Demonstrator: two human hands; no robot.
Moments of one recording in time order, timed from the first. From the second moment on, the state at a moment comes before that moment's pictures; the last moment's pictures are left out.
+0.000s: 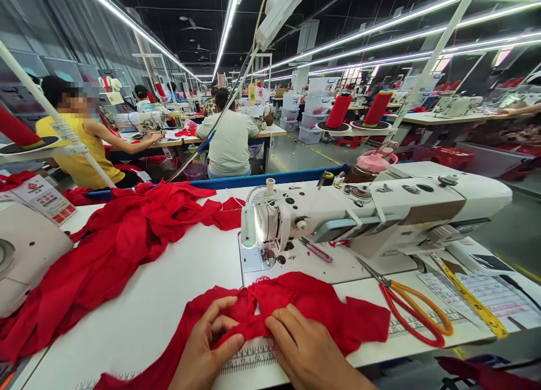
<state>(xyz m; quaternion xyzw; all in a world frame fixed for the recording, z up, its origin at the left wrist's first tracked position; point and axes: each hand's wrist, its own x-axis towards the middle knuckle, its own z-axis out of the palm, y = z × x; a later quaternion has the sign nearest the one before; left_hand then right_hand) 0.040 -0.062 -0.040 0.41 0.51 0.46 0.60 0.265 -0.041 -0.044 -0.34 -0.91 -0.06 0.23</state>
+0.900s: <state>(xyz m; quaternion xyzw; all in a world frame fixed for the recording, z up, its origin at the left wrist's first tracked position) 0.032 -0.069 -0.032 0.45 0.54 0.40 0.59 0.250 0.006 0.004 -0.30 -0.82 0.45 0.19</state>
